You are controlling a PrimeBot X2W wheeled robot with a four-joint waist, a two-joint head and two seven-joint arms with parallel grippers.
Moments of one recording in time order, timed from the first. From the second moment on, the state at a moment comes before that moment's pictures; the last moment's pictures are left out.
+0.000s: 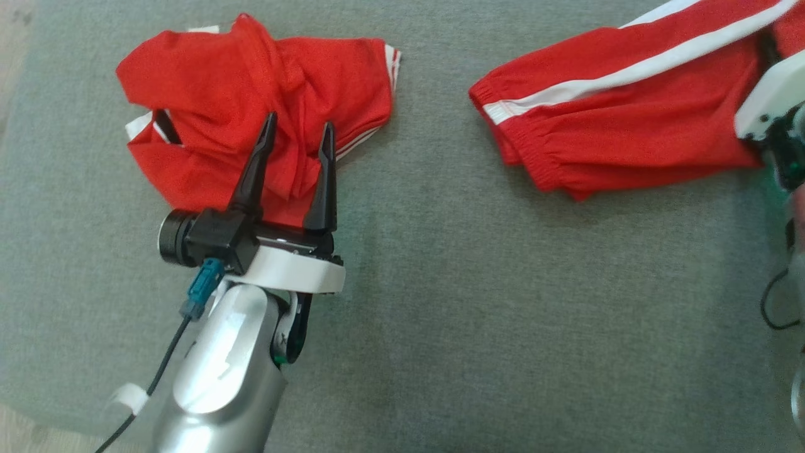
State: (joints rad) left arm -0.45 0.04 -0.35 0.32 -0.27 0.02 -0.26; right arm -0.95 -0.28 -0.11 1.01 0.16 0.13 0.19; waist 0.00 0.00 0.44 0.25
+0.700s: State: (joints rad) left arm -0.40 0.04 -0.33 0.35 -0.25 0.00 -0.26; right arm -0.75 -0.46 -0.22 1.06 0.29 0.13 -0.01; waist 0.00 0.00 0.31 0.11
